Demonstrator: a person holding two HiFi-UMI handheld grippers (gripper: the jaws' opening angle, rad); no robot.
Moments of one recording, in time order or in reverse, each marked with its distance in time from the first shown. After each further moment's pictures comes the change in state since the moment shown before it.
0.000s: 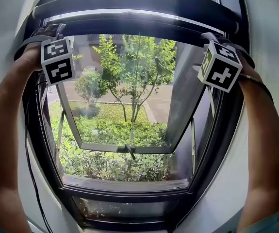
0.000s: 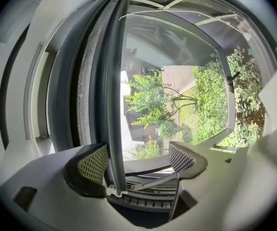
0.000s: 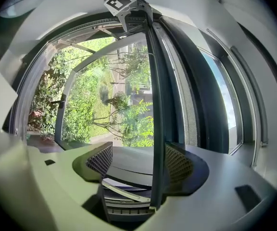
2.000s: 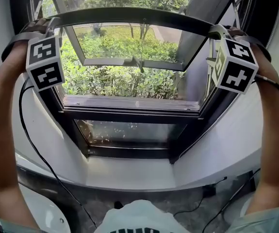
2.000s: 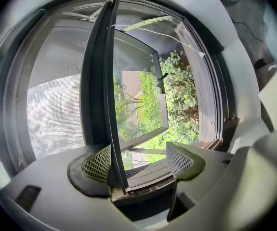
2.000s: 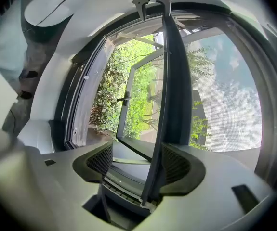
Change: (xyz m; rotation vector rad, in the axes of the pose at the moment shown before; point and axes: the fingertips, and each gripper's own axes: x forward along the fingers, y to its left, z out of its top) left arm -0.093 -0.289 -0.015 0.198 -0.045 -0.459; right arm -0.039 0.292 0.001 -0.156 0.020 0.491
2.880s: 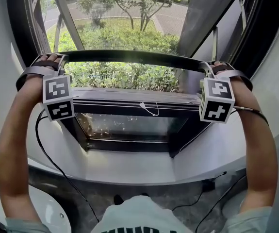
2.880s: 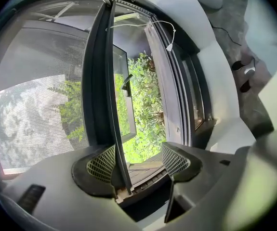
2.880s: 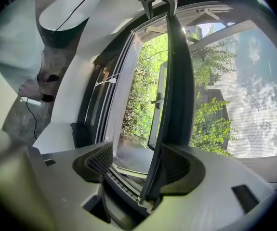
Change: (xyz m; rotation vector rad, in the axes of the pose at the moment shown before) left arm 0.025 -0.150 0.024 0.092 -0.044 -0.220; right arm 0.048 0.143 0.031 -0.049 -0.033 0.233
